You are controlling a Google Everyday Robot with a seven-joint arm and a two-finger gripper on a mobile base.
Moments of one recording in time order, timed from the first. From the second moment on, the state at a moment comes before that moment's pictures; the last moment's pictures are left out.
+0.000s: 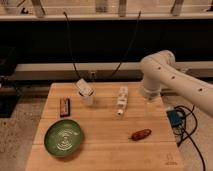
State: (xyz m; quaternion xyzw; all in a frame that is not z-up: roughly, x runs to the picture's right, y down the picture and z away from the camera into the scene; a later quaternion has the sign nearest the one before) arm 0.206 0.083 0.721 -0.35 -0.02 -0.06 0.93
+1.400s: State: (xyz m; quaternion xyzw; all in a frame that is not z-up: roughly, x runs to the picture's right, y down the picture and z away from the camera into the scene) arm 0.207 0.082 0.722 -0.35 -0.02 -0.08 0.93
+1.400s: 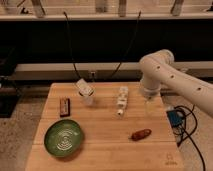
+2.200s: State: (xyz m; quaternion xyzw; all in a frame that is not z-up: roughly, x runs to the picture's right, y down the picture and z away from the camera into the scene) arm 0.208 0.079 0.723 -0.35 -0.03 -0.08 0.93
